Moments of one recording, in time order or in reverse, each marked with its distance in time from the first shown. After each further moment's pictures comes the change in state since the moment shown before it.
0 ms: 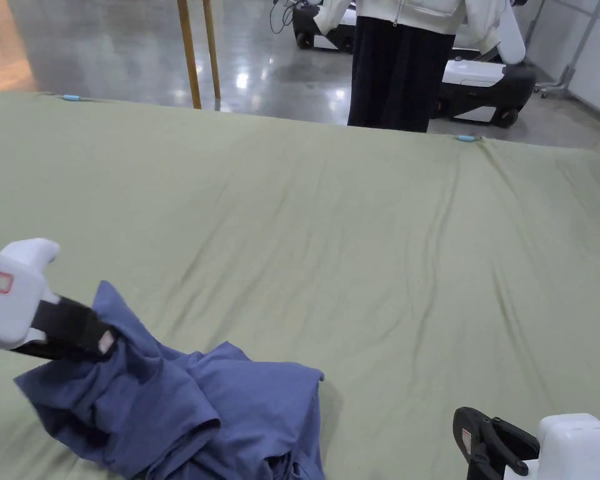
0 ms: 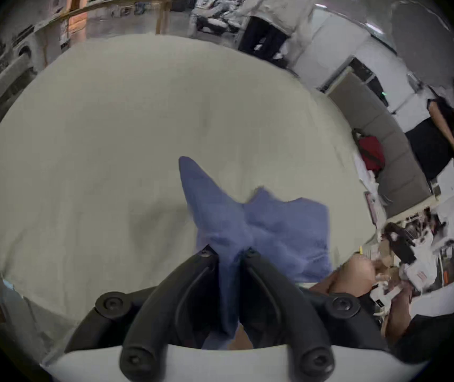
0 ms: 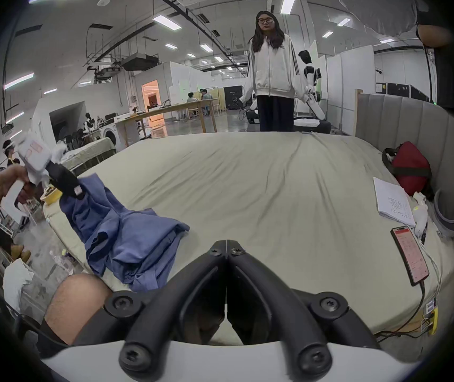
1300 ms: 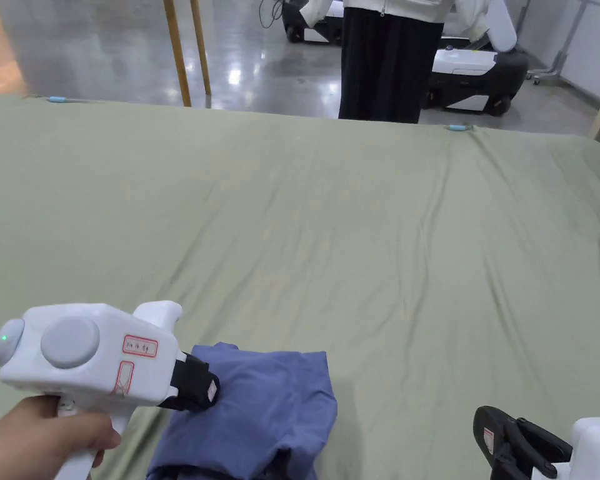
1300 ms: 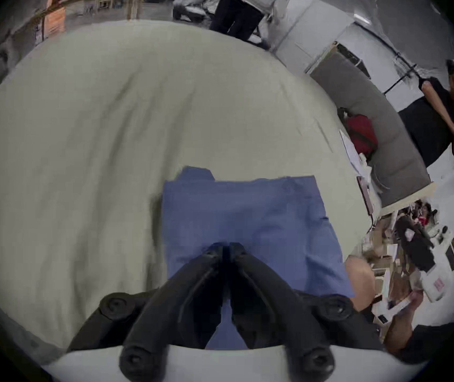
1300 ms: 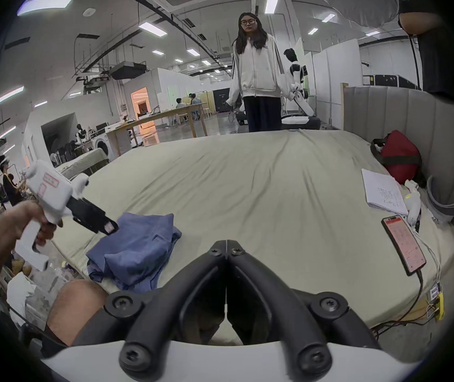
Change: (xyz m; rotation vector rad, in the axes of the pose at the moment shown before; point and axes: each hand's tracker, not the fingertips) left arm 0.060 -0.031 -0.116 -0.067 -0.063 0.015; right arm 0.021 -0.005 0.013 0.017 -0.034 -0.068
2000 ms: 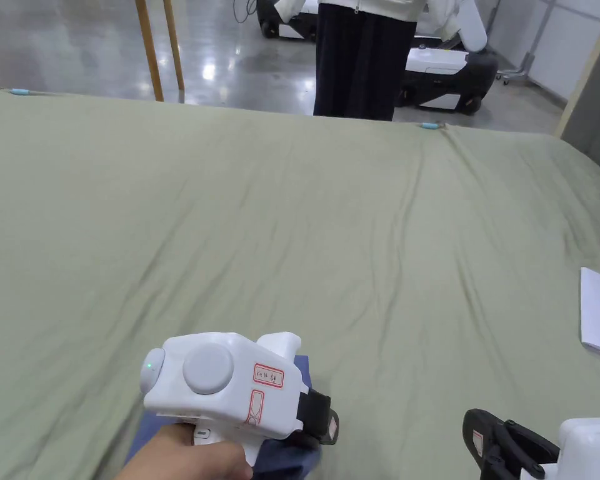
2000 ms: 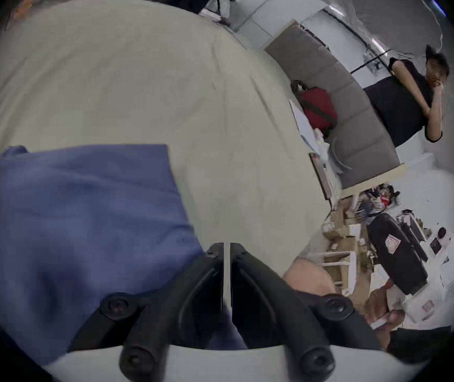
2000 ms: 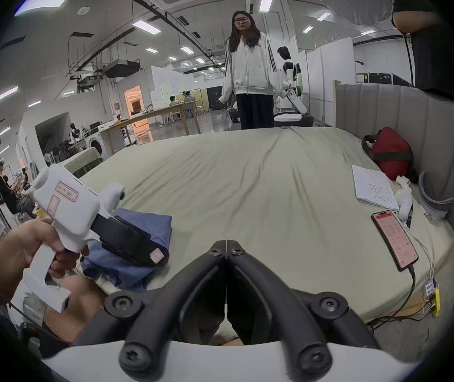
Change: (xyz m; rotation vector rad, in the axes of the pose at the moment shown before) left arm 0.110 -0.006 -0.072 -0.119 -0.278 -0.037; right arm 0.008 -0.002 0.006 -0.018 -0.034 -0.009
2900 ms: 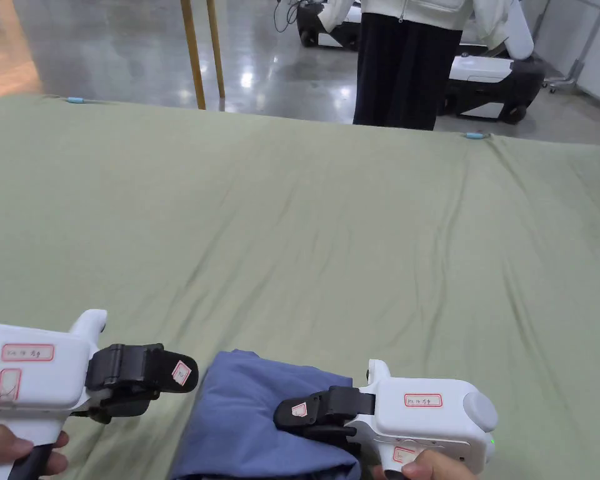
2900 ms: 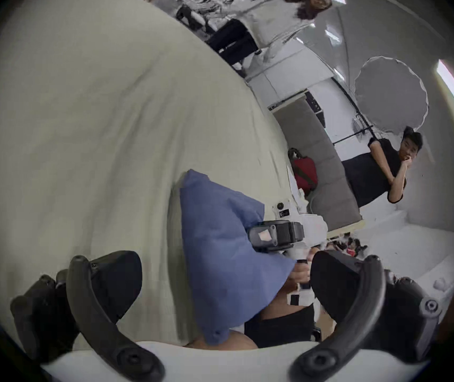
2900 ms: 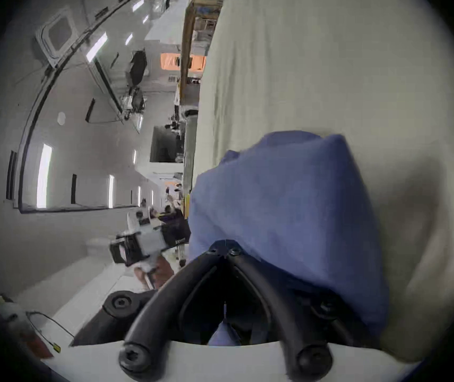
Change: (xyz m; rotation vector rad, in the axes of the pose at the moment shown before) left arm -0.185 -0.019 0.165 0.215 -0.187 0.212; right arm -0.039 -0.030 -0.272 -0.710 0.937 -0.736
